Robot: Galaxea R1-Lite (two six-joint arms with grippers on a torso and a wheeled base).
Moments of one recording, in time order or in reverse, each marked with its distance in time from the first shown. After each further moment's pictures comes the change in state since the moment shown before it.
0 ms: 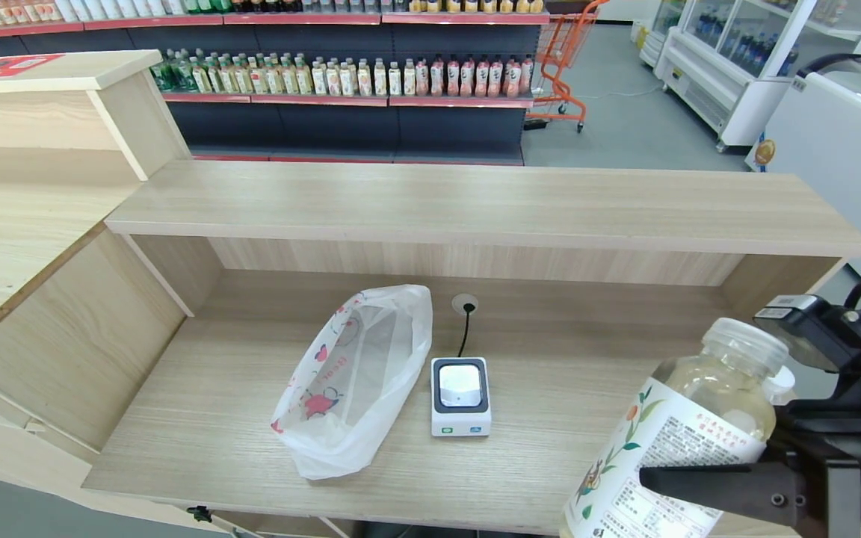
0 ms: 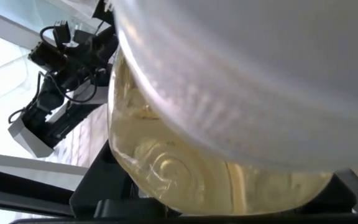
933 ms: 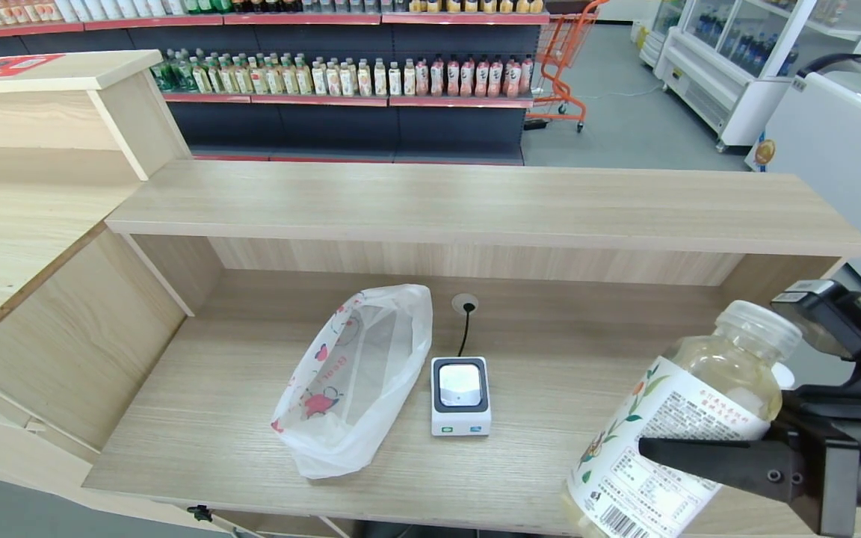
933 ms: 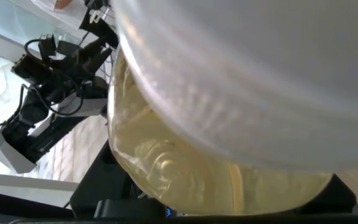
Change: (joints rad) left arm 0.000 0.000 0.000 0.000 0.000 0.000; right arm -0.005 -0.021 -0.011 -0.008 -0.079 -0.001
